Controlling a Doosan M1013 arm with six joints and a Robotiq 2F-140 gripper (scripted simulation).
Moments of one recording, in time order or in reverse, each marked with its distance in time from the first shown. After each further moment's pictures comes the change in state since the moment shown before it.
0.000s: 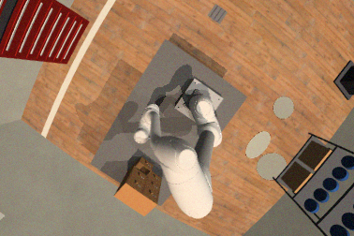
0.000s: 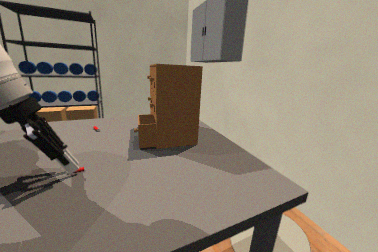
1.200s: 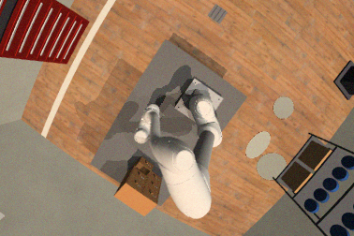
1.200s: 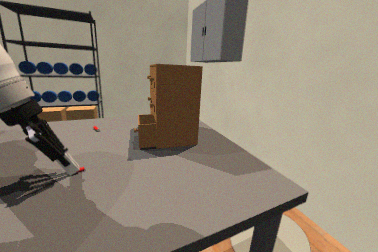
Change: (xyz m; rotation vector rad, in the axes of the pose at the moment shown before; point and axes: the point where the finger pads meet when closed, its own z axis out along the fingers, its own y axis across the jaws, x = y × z) arm 0.003 -0.001 0.006 0.007 0.008 0.002
